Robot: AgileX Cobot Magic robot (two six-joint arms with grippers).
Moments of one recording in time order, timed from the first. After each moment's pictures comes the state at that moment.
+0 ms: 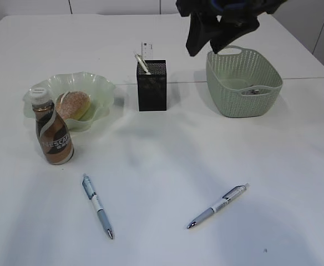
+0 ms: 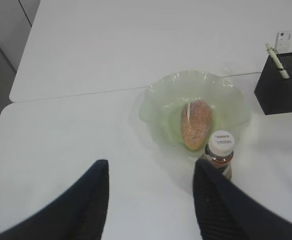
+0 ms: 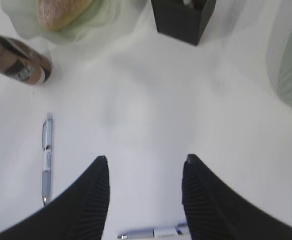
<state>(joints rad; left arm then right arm) -0.15 0.91 -0.96 0.21 0.62 -0.21 0.38 1.81 -1.86 0.16 1.20 -0.03</state>
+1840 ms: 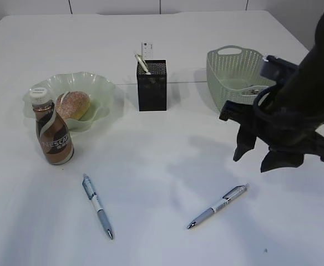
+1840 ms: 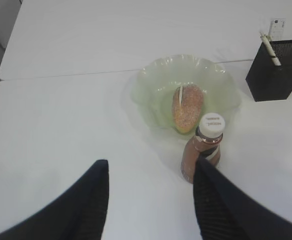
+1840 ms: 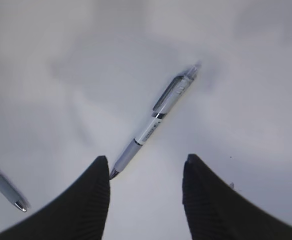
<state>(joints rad) -0.15 0.89 -0.96 0.16 0.69 -0.21 0.38 1.53 -1.06 0.08 0.86 0.73</state>
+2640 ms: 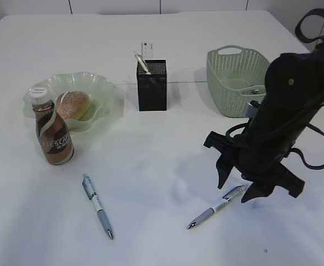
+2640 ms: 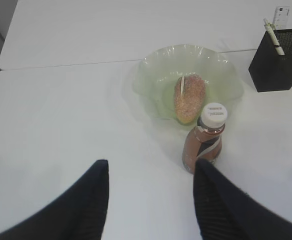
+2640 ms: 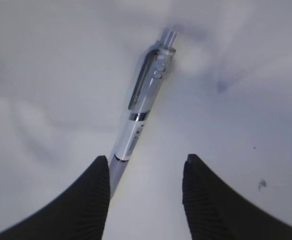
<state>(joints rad) -0.15 0.89 -0.96 0.16 0.72 -0.21 0.38 1.78 -1.06 0.16 0.80 0.90</state>
